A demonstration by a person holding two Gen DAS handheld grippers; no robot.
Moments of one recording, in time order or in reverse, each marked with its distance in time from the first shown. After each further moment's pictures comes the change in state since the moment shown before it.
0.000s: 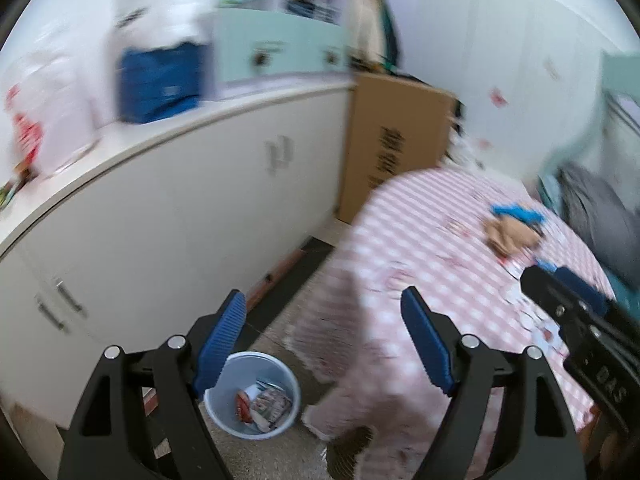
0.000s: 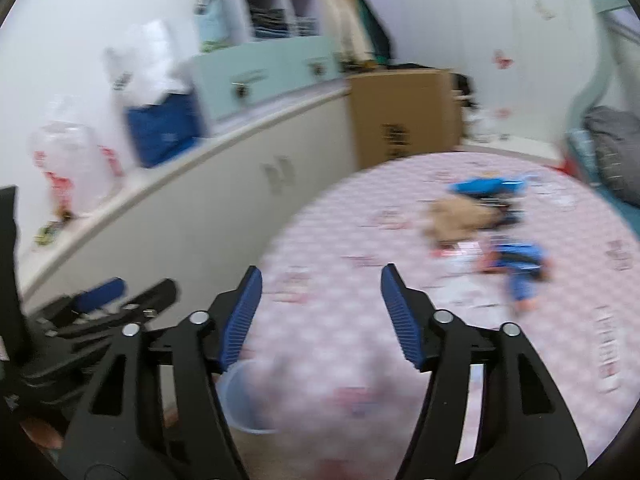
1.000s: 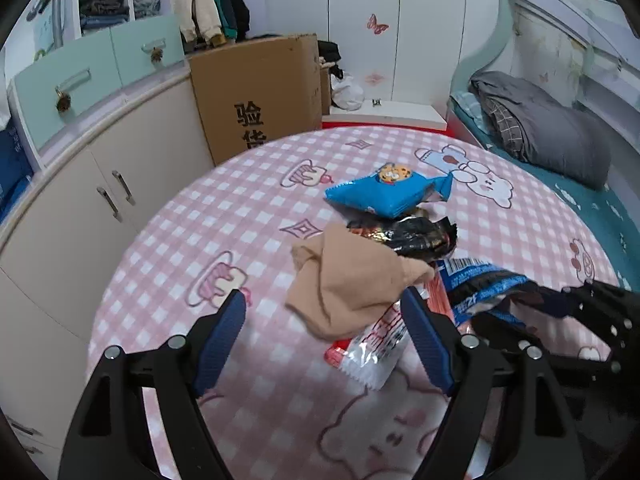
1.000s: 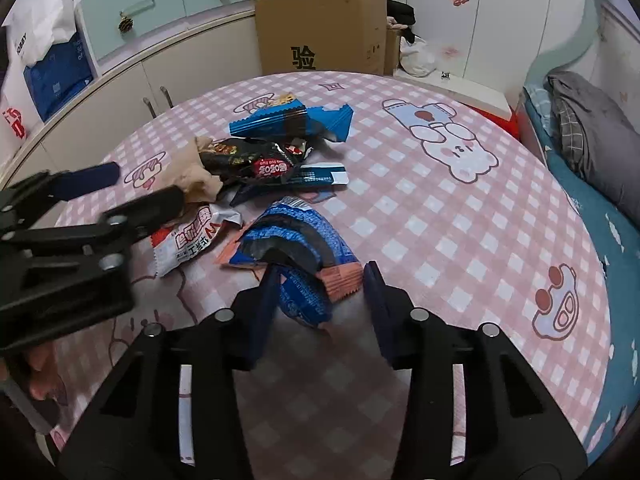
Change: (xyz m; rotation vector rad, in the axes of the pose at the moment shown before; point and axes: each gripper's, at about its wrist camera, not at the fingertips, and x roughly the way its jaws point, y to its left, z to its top) left arm 0.151 -0.222 0.048 0.329 0.109 -0.229; right arm 0.089 -0.189 0.011 -0.025 0.287 -0.178
